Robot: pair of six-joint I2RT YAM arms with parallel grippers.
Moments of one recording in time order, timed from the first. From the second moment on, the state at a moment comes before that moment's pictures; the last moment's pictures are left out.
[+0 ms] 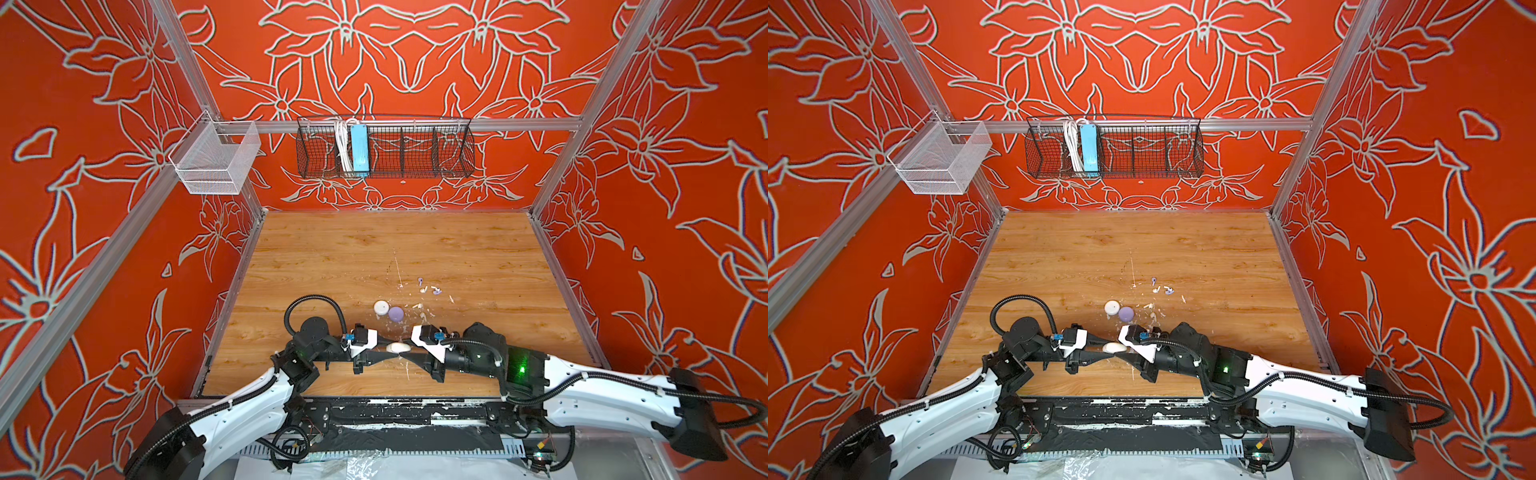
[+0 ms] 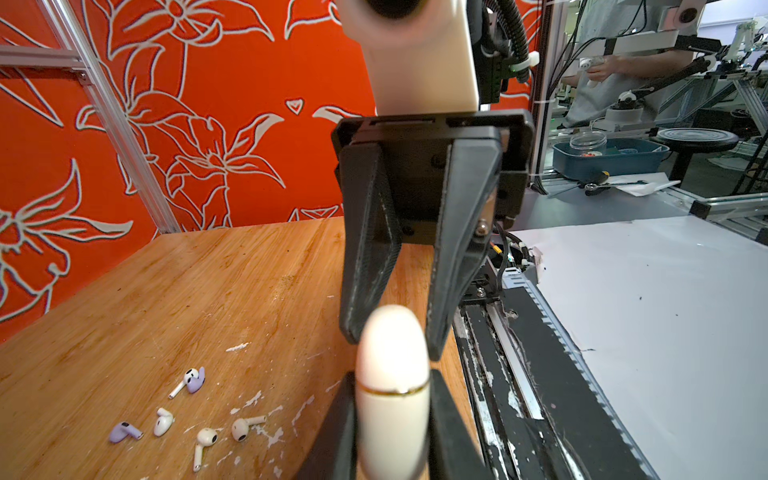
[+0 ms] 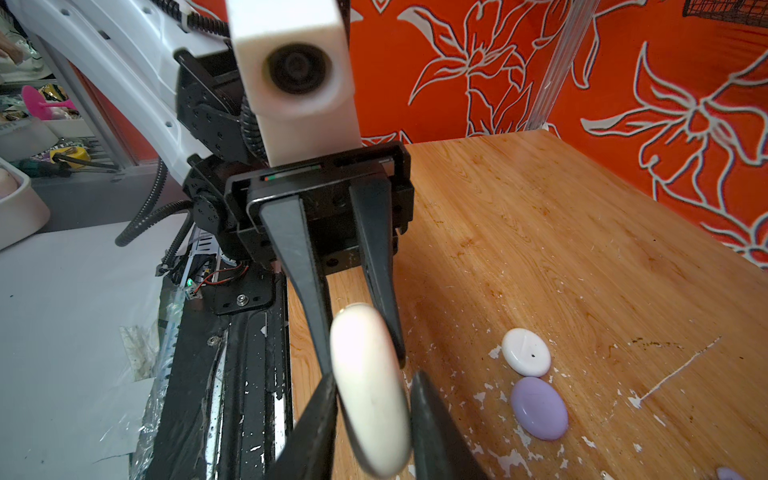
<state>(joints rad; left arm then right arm) -0.63 0.81 0.18 0.58 0.89 0.17 1.19 0.88 0.51 0.10 -0.07 -0.04</state>
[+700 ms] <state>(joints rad) -0.64 0.81 0.20 0.57 0.89 0.19 1.20 0.84 0.49 0.11 -0.04 -0.03</state>
